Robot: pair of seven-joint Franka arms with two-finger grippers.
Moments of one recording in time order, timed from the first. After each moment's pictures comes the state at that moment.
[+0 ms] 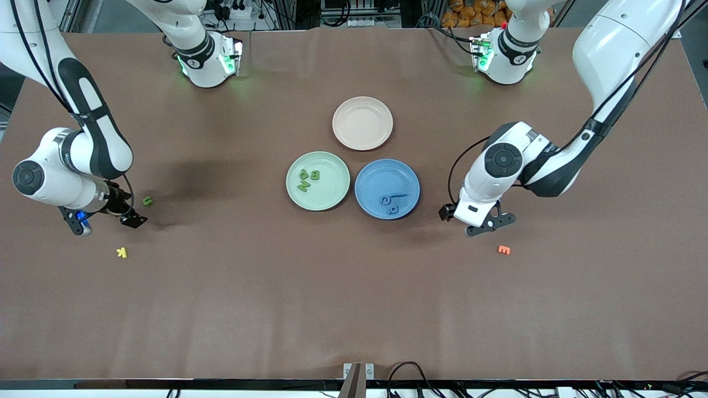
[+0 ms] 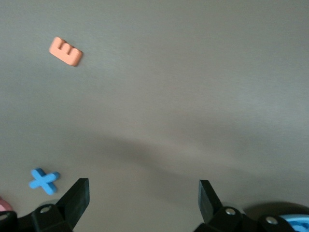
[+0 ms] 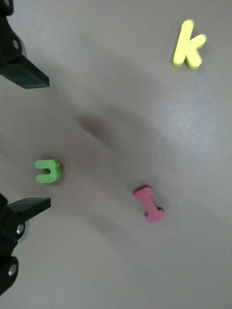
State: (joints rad) left arm 0.35 0.60 -0.82 -1.95 0.62 2.28 -1.09; right arm -0.28 0.42 0.03 -2.11 -0.06 2.40 0.71
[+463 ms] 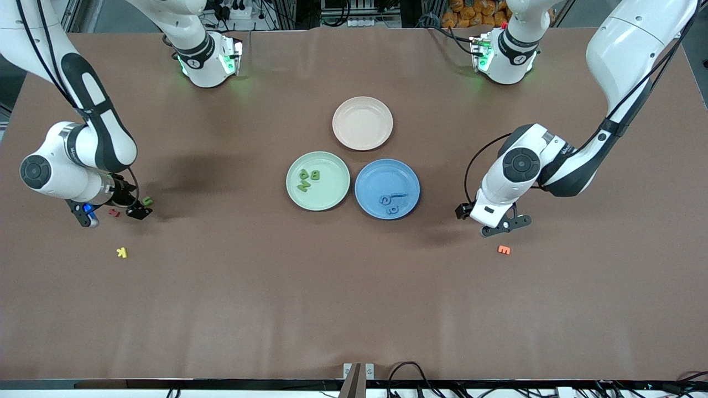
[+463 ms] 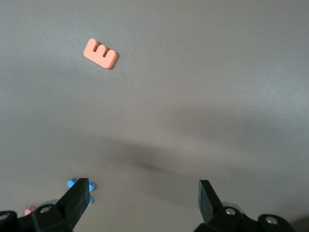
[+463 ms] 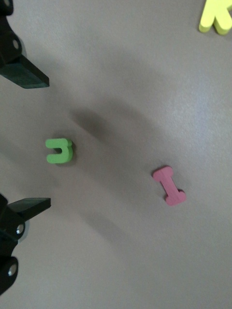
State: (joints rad) left arm 0.44 0.59 -0.82 -2.01 0.64 2.28 -1.01; right arm -0.29 0.39 0.03 -2.17 -0.06 2.41 0.70
